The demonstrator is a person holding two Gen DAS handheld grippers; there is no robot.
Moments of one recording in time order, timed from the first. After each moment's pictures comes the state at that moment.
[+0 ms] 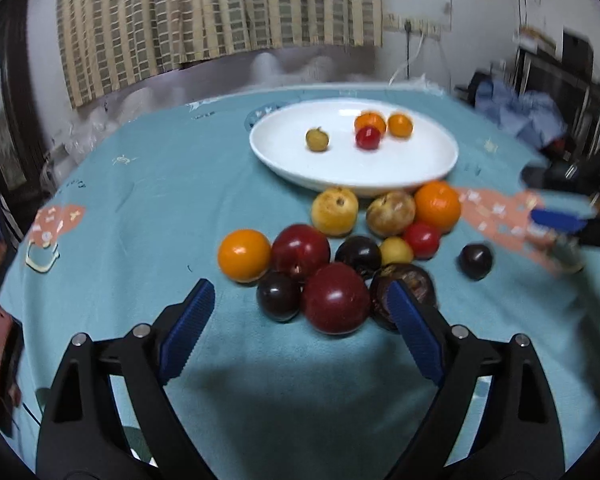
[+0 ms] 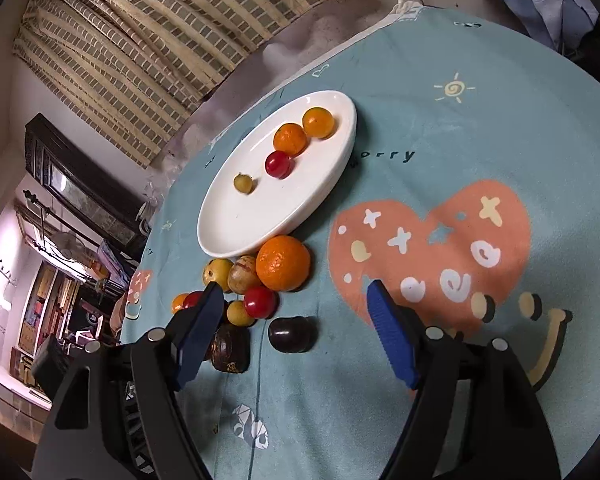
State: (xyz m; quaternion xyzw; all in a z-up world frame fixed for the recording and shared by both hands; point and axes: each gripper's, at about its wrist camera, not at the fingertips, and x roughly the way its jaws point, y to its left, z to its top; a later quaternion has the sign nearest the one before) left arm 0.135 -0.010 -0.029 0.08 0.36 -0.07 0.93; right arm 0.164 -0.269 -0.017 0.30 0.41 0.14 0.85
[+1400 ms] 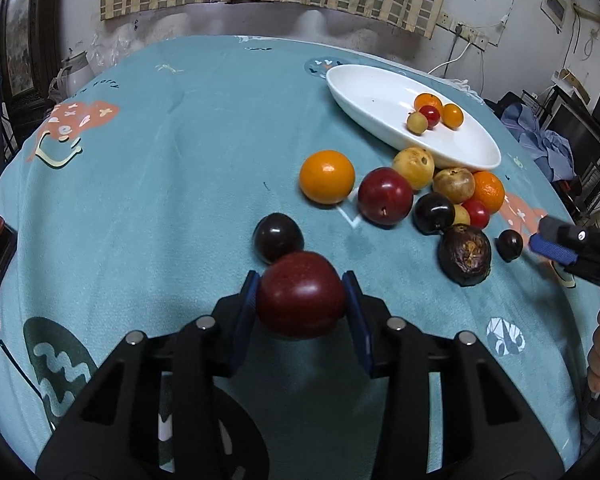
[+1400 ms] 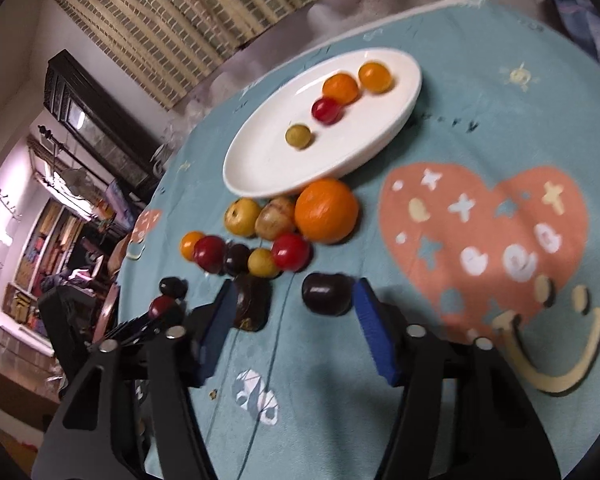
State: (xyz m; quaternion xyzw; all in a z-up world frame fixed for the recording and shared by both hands) left arm 0.129 0.070 -0.044 -0.05 0.43 -0.05 0.90; right arm 0.169 -0.228 -0.031 0.24 0.46 0.22 0.83
